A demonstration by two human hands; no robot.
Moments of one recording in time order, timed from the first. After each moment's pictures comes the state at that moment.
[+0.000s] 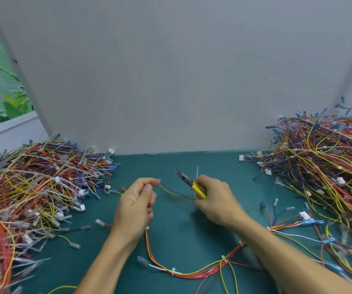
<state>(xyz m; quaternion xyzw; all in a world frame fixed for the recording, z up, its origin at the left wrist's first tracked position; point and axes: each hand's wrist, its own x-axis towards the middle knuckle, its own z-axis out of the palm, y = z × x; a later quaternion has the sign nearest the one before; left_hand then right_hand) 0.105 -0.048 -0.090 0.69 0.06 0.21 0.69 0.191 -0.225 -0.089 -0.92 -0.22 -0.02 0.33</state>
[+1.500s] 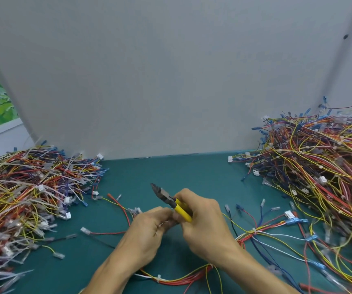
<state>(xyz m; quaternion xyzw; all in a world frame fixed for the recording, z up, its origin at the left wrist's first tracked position) 0.097 -0.078 -0.095 0.89 -0.11 0.12 0.42 0.130 -0.231 -0.077 -0.84 -0.31 -0.11 0.43</state>
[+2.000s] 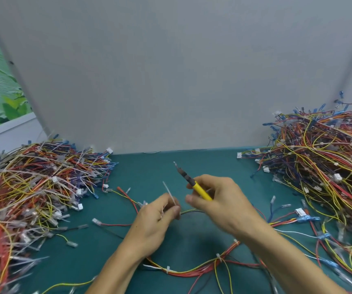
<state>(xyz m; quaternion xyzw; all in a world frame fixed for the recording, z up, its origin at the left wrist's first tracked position) 0.098 -0.071 -0.102 0.88 -0.04 0.14 0.45 0.145 -0.245 -0.051 -0.84 -0.26 0.00 0.47</state>
